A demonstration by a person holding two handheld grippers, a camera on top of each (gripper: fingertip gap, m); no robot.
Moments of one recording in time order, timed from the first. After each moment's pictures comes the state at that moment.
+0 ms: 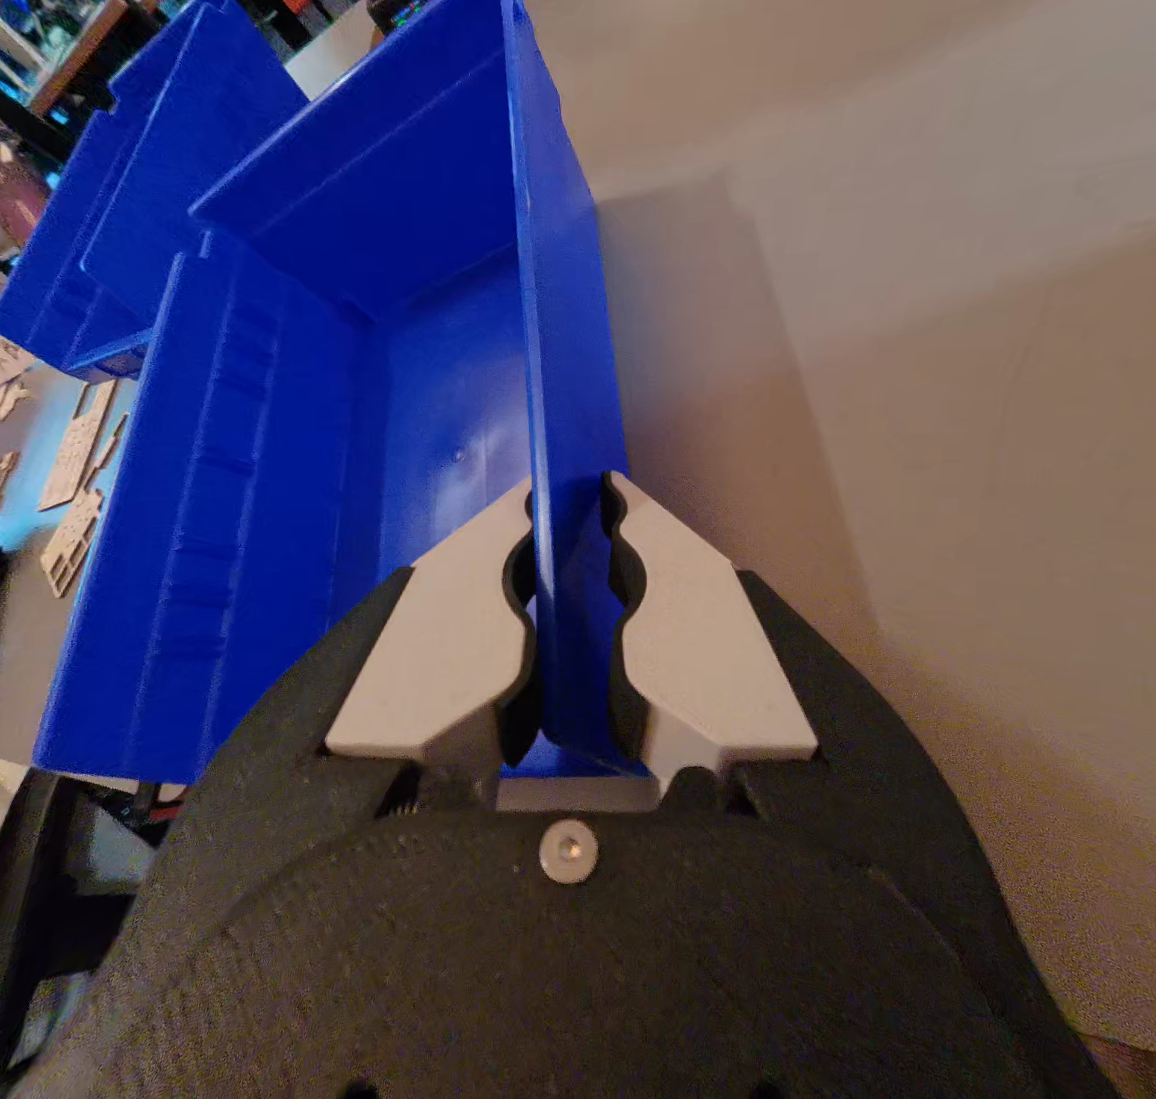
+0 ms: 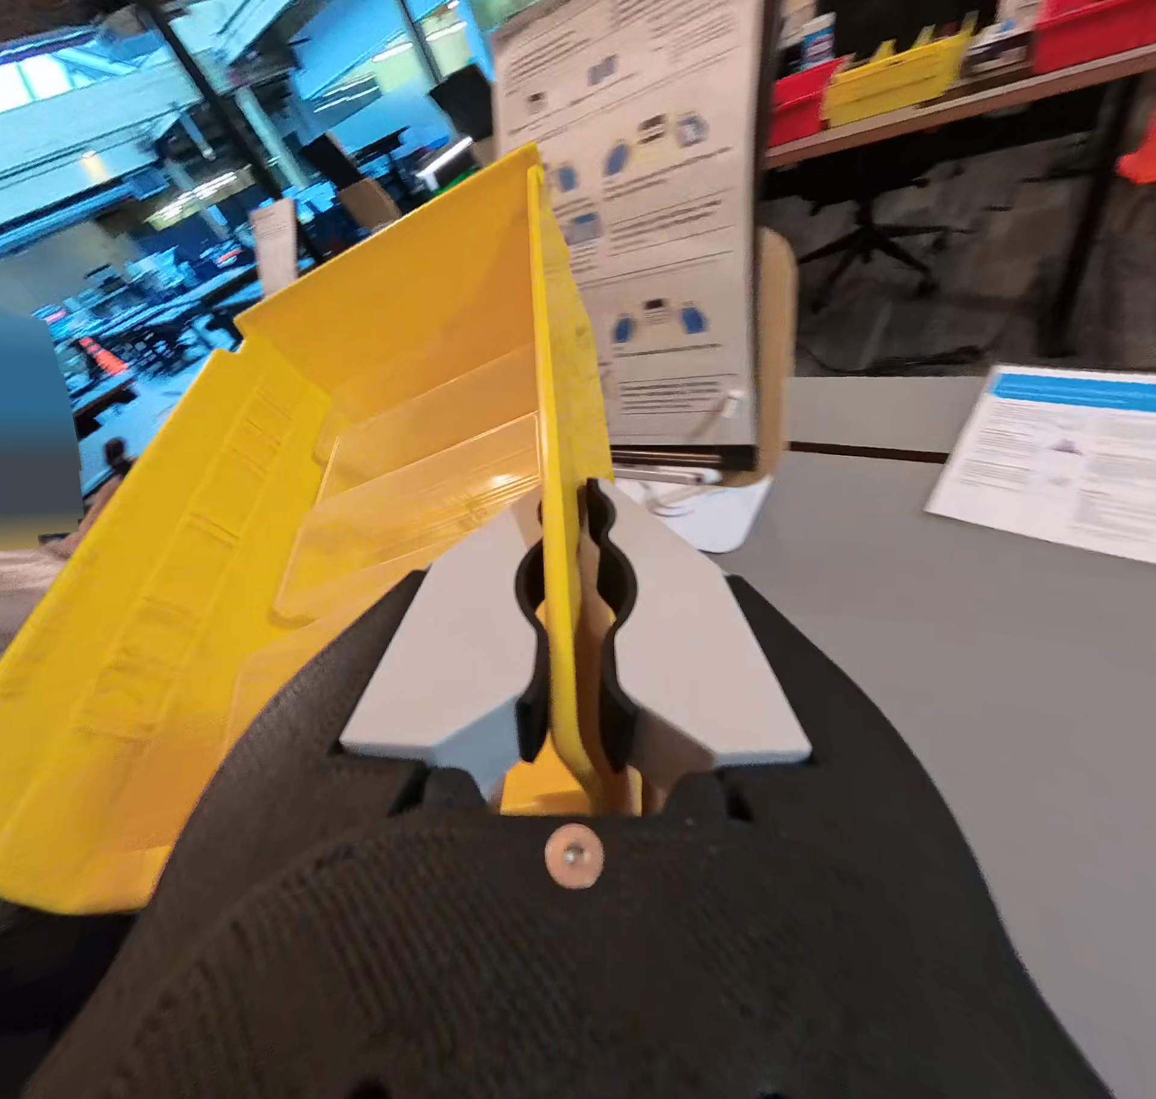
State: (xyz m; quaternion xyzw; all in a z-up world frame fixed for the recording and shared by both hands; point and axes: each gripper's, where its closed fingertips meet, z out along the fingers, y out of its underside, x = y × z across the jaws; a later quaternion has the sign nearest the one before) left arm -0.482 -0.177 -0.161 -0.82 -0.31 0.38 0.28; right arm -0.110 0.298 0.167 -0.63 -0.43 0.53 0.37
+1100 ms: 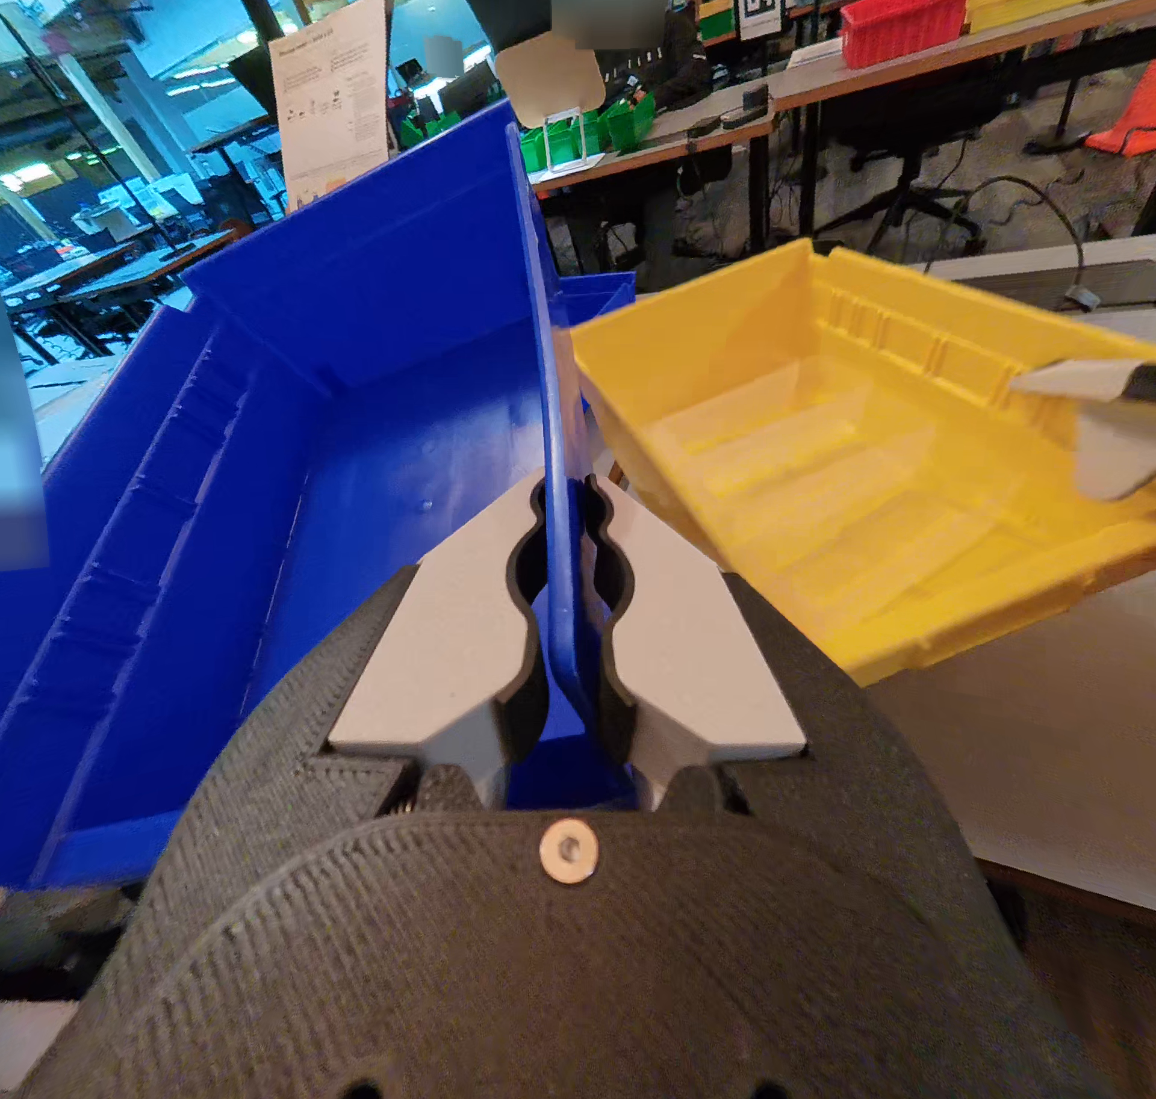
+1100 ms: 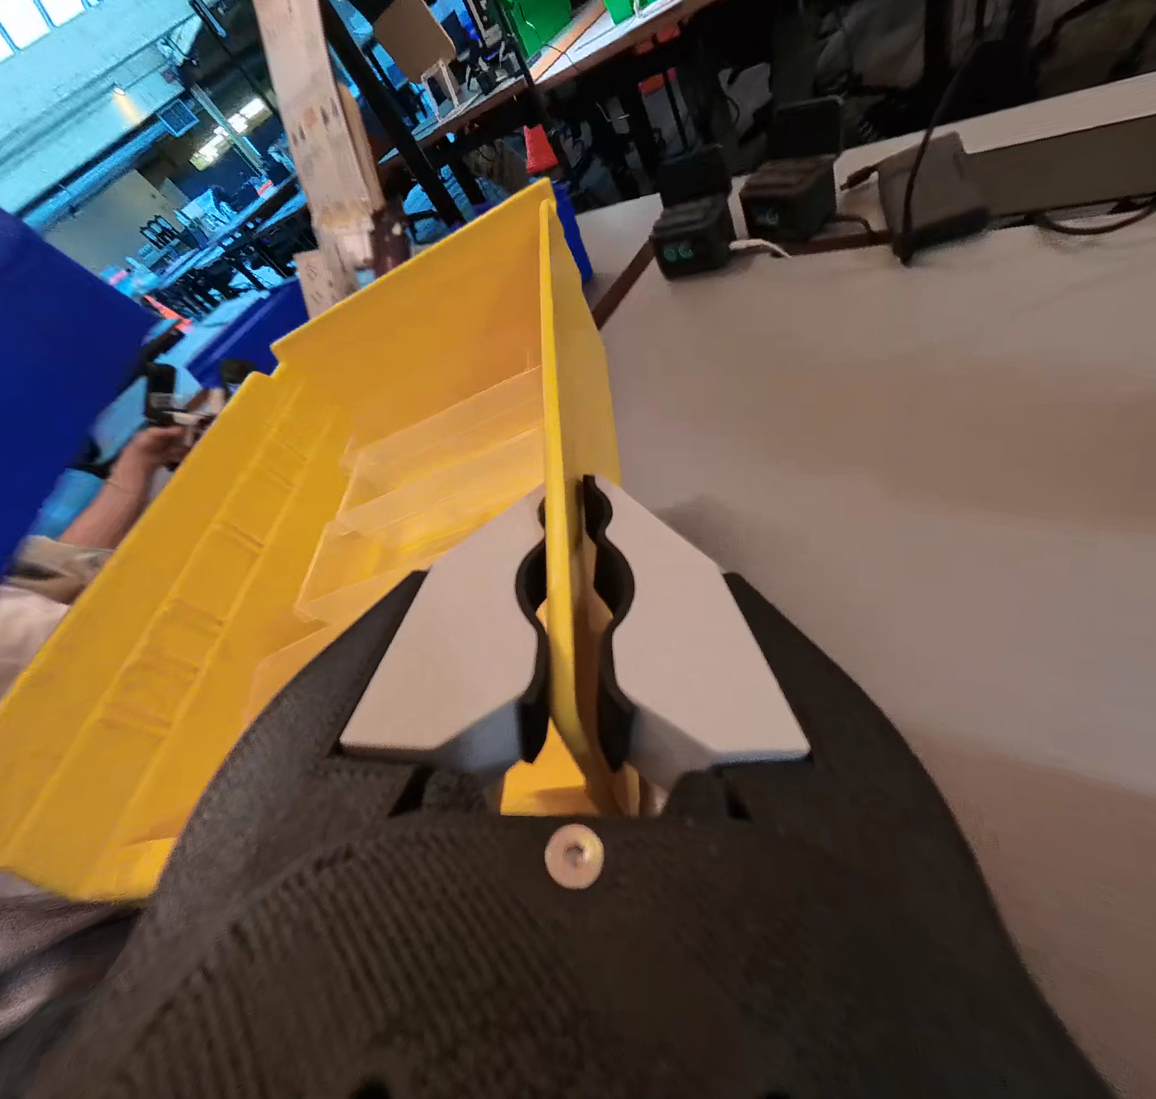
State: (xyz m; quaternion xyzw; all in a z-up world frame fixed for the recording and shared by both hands) left arm -0.447 -0.349 0.057 -0.67 -0.40 0.46 0.43; right arm -0.504 -0.108 -0.041 -0.66 -0.45 0.54 0.27
